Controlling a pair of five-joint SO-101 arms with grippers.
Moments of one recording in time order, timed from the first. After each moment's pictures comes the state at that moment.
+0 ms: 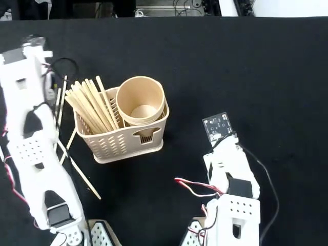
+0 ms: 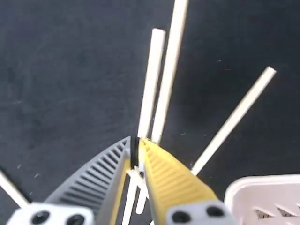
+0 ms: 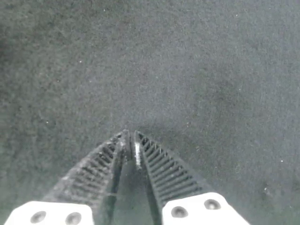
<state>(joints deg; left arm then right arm) -25.8 48.0 -52.1 99.9 -10.4 9.5 -76.2 92.3 44.1 29.1</state>
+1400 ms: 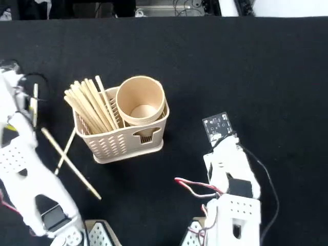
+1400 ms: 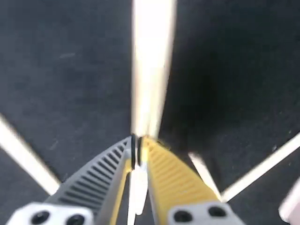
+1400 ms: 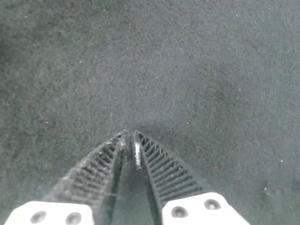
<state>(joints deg) -38.6 48.3 -41.6 97.6 -19.2 9.5 -76.2 92.3 44.1 29.1</state>
